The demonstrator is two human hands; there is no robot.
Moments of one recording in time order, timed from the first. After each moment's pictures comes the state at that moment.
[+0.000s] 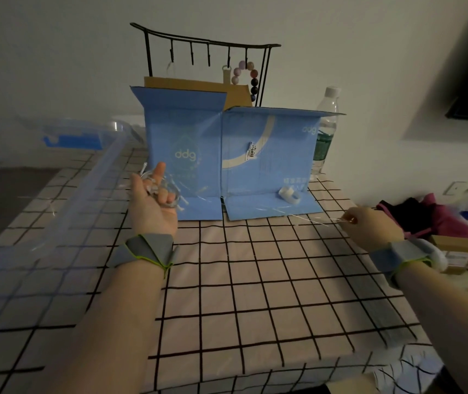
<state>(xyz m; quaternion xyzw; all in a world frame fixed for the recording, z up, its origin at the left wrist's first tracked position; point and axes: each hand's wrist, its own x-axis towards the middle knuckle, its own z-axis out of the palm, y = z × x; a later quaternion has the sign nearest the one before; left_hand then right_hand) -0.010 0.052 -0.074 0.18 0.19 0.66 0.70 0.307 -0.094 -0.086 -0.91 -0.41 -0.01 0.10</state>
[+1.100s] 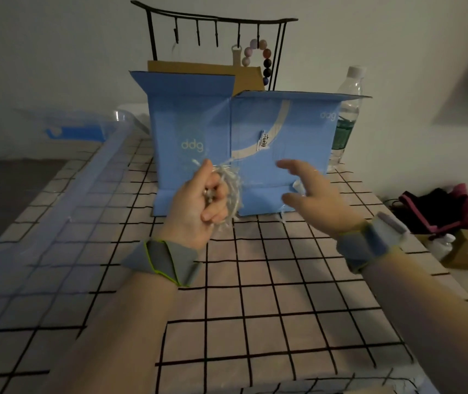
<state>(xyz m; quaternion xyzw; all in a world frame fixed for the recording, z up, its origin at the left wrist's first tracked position) 0.013 0.012 -0.058 0.39 0.18 0.44 0.79 0.190 -0.053 -0.040 -0.69 -0.62 0.13 0.35</state>
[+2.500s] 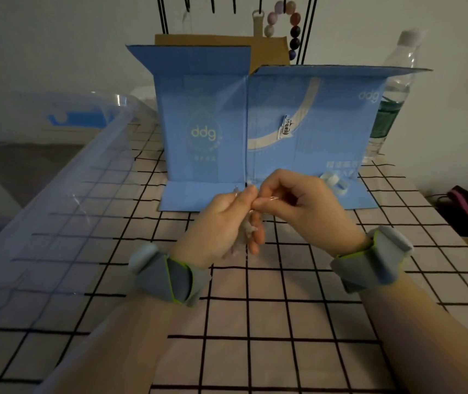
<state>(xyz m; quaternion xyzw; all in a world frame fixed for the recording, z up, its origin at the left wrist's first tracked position) 0.022 0.000 -0.072 0.68 0.34 0.31 0.57 0.169 -0.033 -0.059 -0.51 -0.70 0.22 0.45</state>
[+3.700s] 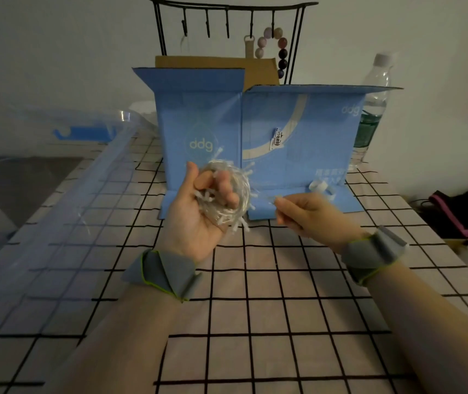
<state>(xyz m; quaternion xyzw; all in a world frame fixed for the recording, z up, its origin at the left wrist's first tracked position) 0.010 0.019 -0.061 0.28 0.01 0.41 0.87 0.196 -0.034 -0.067 -0.63 -0.63 0.30 0.33</state>
